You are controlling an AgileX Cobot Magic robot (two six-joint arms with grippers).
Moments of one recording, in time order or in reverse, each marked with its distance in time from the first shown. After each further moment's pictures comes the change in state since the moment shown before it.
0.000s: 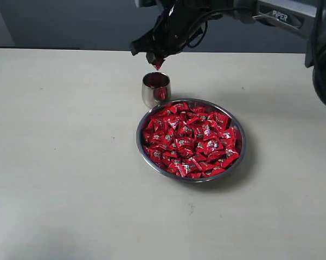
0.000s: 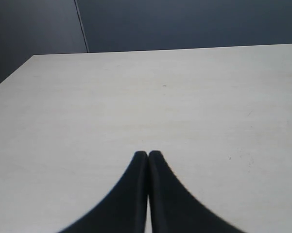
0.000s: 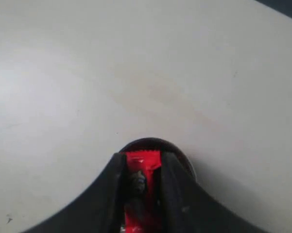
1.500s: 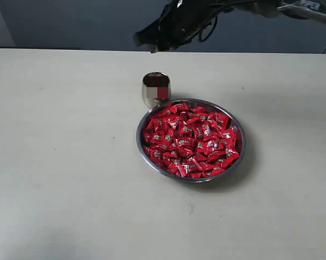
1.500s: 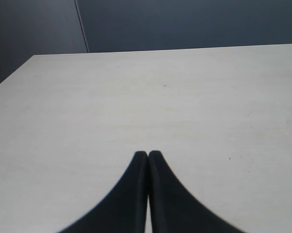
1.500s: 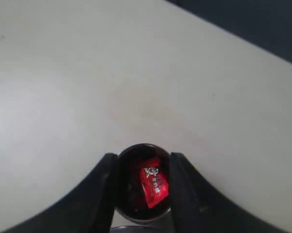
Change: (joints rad) left arm 0.000 0.000 0.000 0.000 0.000 0.000; right arm 0.000 -0.184 0.238 0.000 -0.200 -0.002
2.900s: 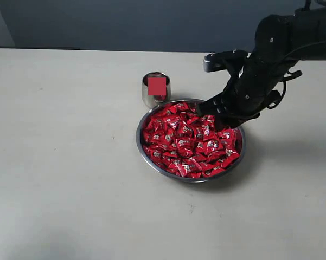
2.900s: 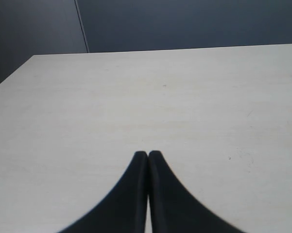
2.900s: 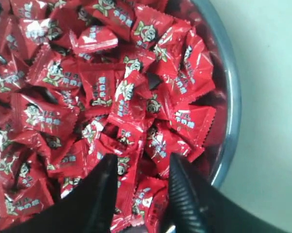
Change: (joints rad) left arm 0.000 0.000 0.000 0.000 0.000 0.000; right arm -0.101 -0.239 0.587 -0.103 0.158 0.181
